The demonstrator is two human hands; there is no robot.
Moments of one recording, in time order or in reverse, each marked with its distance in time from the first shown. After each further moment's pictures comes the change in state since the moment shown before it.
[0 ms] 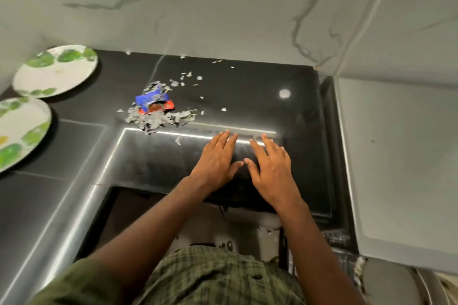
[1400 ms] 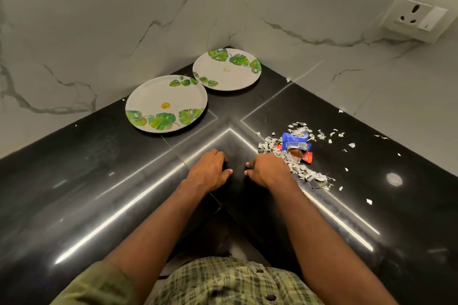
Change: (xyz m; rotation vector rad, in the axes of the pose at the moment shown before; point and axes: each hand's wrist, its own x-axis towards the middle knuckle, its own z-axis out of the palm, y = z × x) left_hand -0.114 -0.290 -0.091 -0.102 0.144 -0.799; right_hand 0.195 -0.306 0.150 -0.386 -0.625 -0.399
